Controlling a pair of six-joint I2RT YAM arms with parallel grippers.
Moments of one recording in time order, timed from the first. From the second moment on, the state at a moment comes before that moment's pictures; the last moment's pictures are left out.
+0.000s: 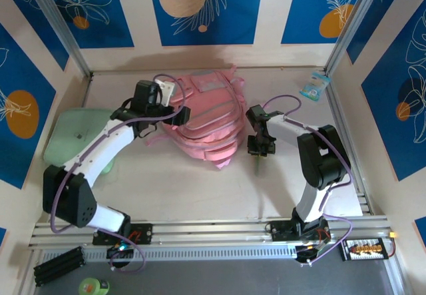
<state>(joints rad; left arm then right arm) -0.41 1.46 1.21 -0.45 0.13 -0.07 0.39 1.77 1.09 -0.81 0.01 0.52</state>
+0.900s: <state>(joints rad) -0.60 2.00 1.75 -0.79 0.18 0.53 0.30 1.39 1.00 -0.66 -0.17 0.72</state>
